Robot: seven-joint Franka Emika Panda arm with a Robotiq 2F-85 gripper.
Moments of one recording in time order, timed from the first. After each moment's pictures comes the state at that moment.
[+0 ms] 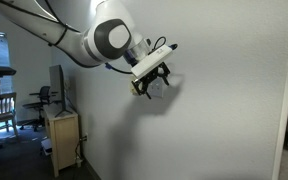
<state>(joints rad) 0.10 -0.13 -0.06 -2.10 -0.12 2.68 -1.01</state>
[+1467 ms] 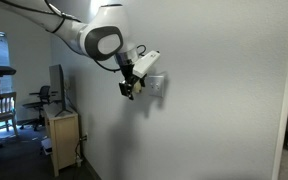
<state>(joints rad) 0.22 -0.11 -0.07 -2.06 0.28 2.54 -1.78</state>
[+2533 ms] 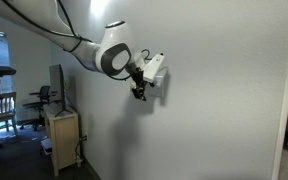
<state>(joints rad) 0.17 0.06 0.00 -1.97 0.19 2.79 -1.76</state>
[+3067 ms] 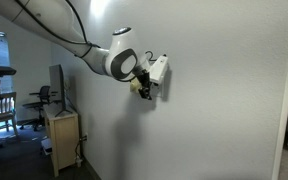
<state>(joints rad) 0.17 0.18 0.00 -1.85 0.18 2.83 -1.79</state>
